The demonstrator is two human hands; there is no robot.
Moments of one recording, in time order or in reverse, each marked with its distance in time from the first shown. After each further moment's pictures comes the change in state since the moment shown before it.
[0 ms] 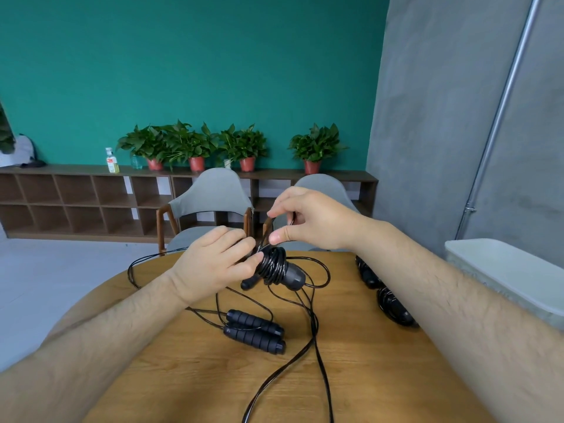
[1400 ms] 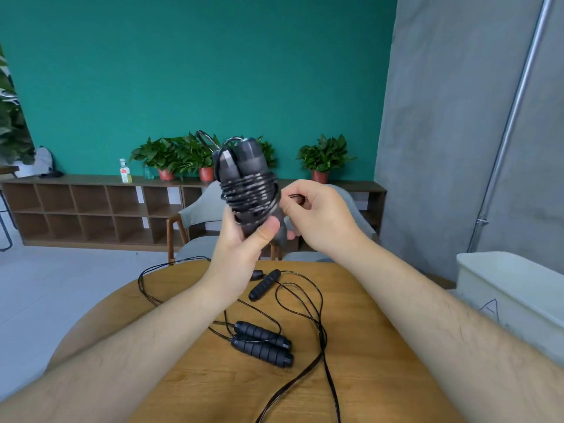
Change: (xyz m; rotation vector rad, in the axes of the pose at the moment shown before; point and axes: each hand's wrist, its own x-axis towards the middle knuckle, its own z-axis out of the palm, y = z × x) left_hand 0.085 0.025 -0.038 -1.603 0.502 -1.274; right_hand -0.002 -0.040 0.006 0.501 0.450 0.049
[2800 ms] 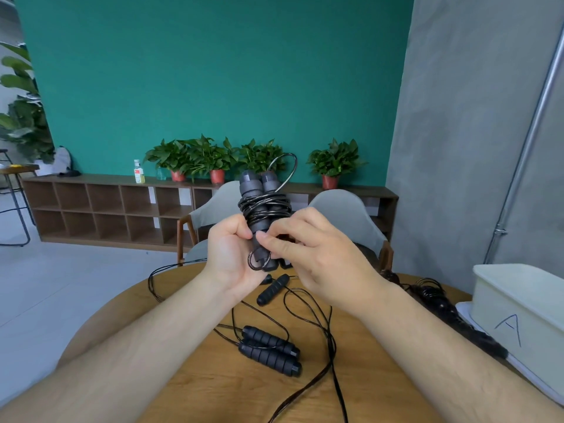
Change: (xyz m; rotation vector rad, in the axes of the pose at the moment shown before) left_hand 0.009 0.026 0.001 -0.574 0.116 -0.398; right_hand -0.028 0.023 0.012 -0.659 -0.073 -0.840
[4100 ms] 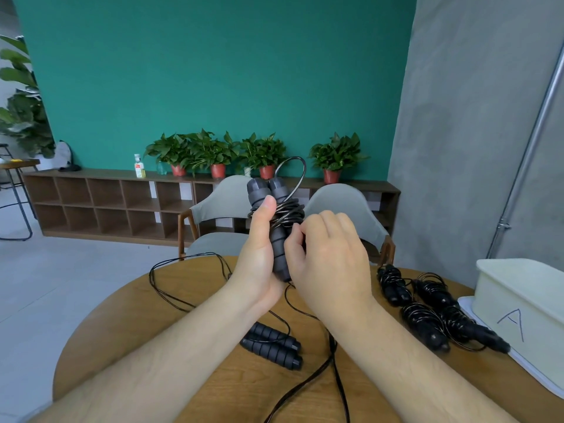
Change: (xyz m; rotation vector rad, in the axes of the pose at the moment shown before) left_hand -0.010 -0.032 0.022 0.168 0.113 -0.024; right_hand 0.007 -0.040 0.014 -0.391 0.343 0.569
